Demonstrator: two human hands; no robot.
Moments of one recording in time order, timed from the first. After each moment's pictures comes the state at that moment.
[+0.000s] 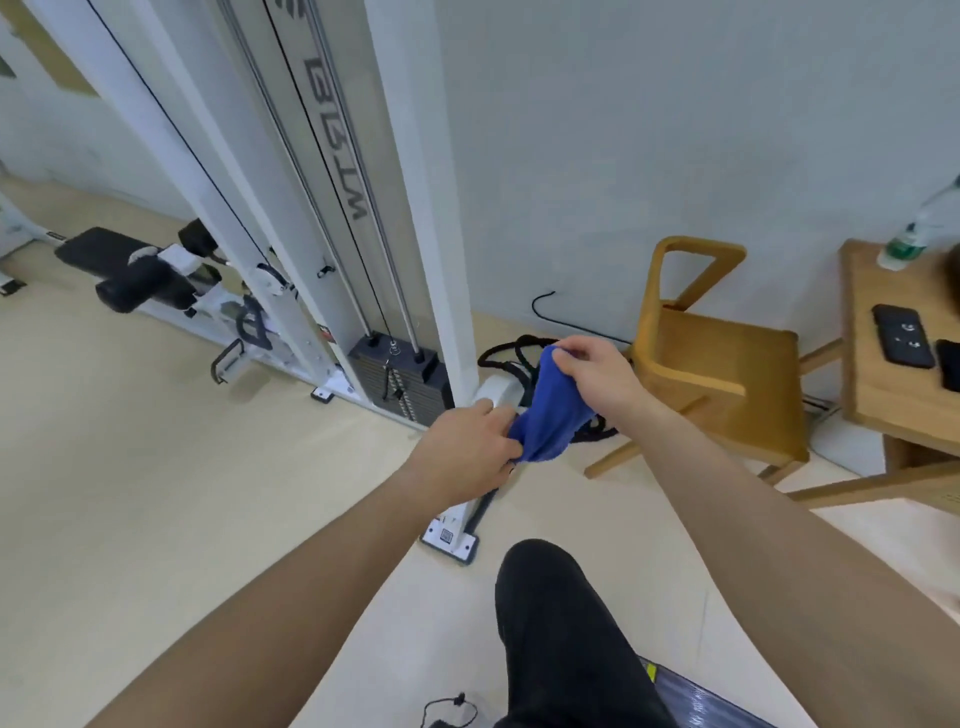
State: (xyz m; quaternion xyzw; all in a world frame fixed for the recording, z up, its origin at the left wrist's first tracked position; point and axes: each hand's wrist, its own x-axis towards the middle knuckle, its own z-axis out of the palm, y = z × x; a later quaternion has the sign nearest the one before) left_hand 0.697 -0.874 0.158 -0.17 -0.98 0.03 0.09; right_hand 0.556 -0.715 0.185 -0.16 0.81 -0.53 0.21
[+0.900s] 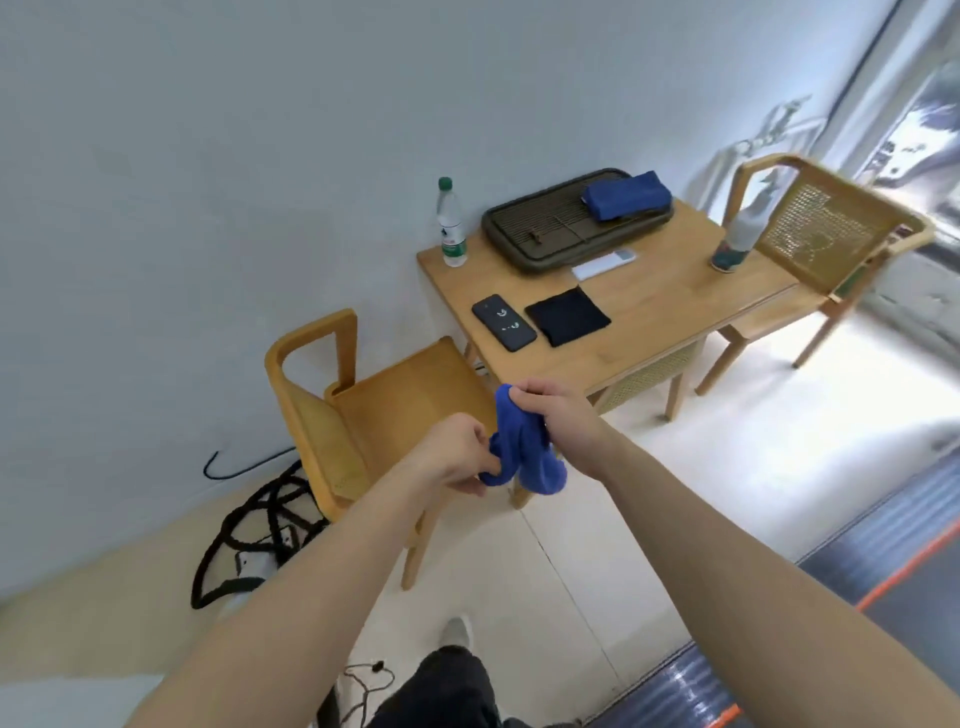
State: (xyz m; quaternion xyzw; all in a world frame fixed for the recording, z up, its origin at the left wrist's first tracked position) left_hand 0.279 -0.514 0.159 -0.10 -0.85 -0.31 -0.41; right_hand 0.345 -0.367 0.164 0.18 0.69 -0.70 0.04
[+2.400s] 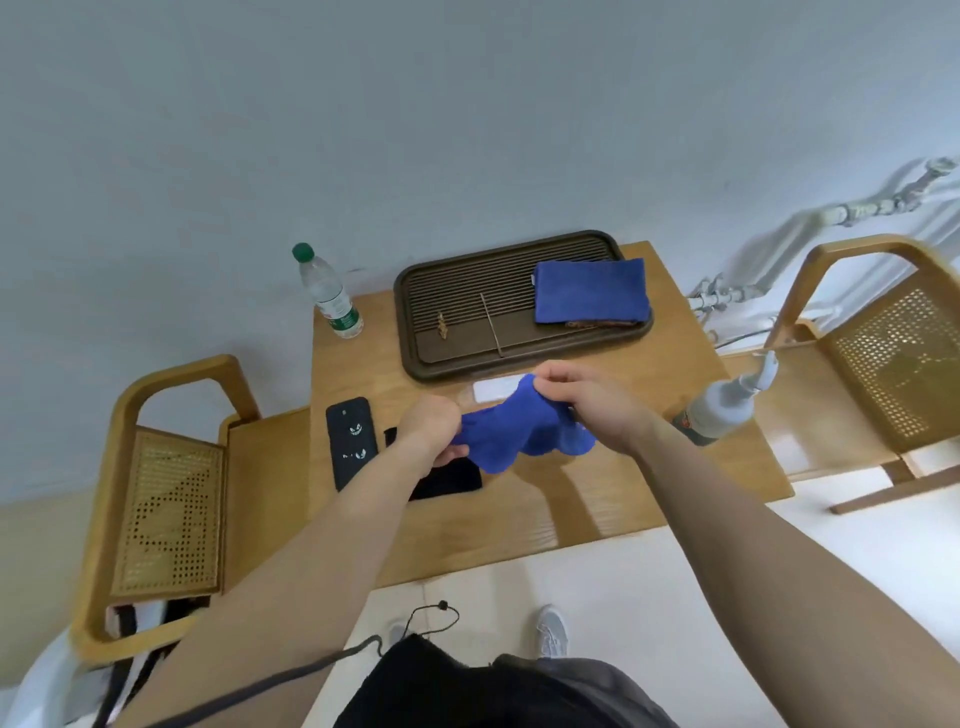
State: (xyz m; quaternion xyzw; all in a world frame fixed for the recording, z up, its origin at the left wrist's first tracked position) left_hand 0.035 -0.039 0.125 0.27 -0.80 -0.43 -0.31; right_hand 0.070 0.169 0.137 0.02 0.72 -0.67 0.18
